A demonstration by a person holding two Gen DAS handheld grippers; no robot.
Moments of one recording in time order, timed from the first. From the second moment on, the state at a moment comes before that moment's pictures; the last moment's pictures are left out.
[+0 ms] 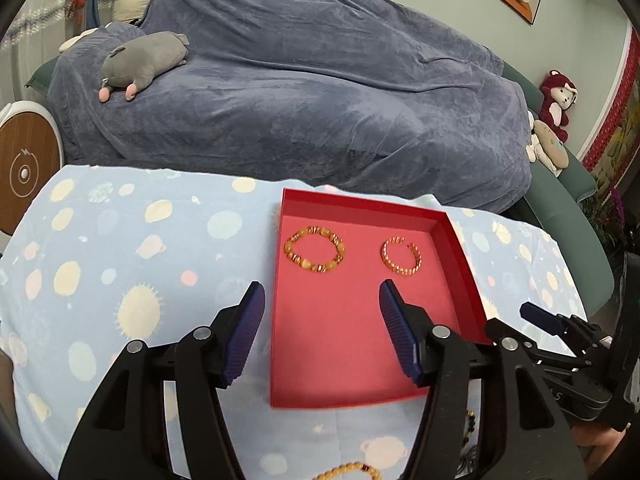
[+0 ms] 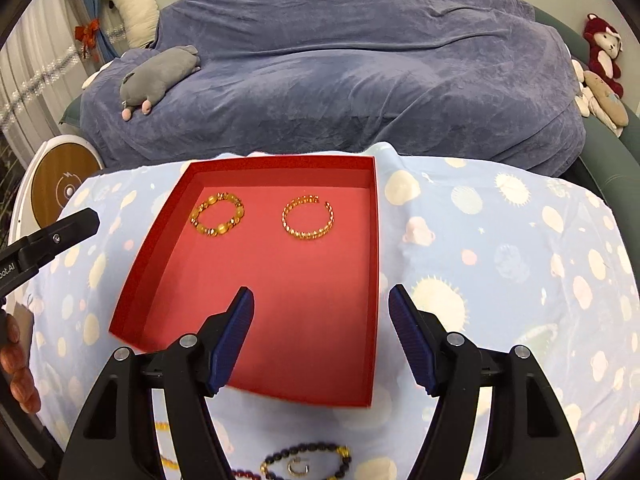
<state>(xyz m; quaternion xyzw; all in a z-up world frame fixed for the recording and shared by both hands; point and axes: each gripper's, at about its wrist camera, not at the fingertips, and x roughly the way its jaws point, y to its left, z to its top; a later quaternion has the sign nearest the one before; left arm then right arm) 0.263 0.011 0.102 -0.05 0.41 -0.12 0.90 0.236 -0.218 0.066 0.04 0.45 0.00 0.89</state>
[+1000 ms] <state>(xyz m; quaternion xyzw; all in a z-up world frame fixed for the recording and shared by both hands) 0.071 0.025 0.017 -0.05 0.49 -0.08 0.87 0.010 -0.198 -0.014 0.05 0.52 -0.03 0.85</state>
